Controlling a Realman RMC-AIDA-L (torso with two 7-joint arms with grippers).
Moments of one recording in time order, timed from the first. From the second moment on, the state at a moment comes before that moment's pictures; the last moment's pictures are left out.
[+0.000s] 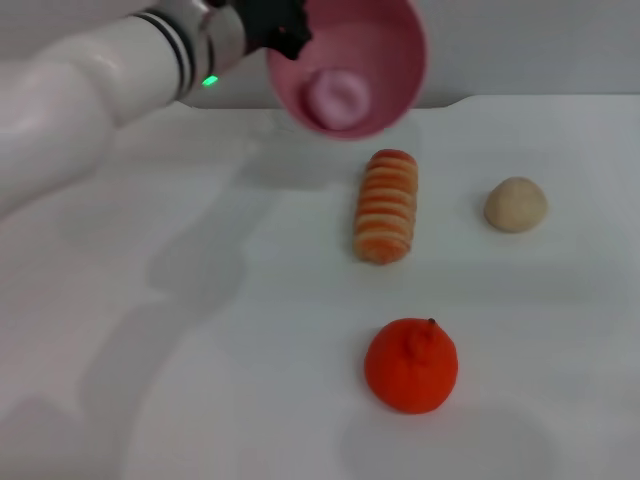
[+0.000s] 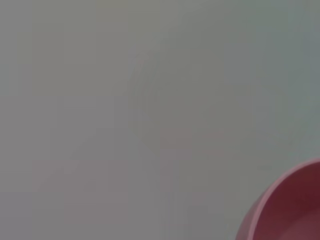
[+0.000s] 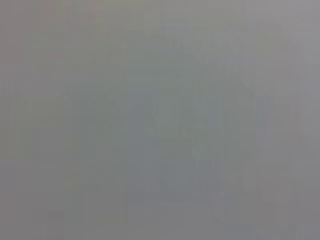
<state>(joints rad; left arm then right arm) -0.70 -2.07 1.72 0.97 2.42 0.22 -2.34 0.35 2.08 -0.97 -0.75 -0.51 -1.07 0.64</state>
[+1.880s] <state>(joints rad) -0.59 -2.07 2.00 0.97 2.40 -0.29 -2.45 0.35 2.07 -1.02 -0.71 -0.48 -1.06 0.63</state>
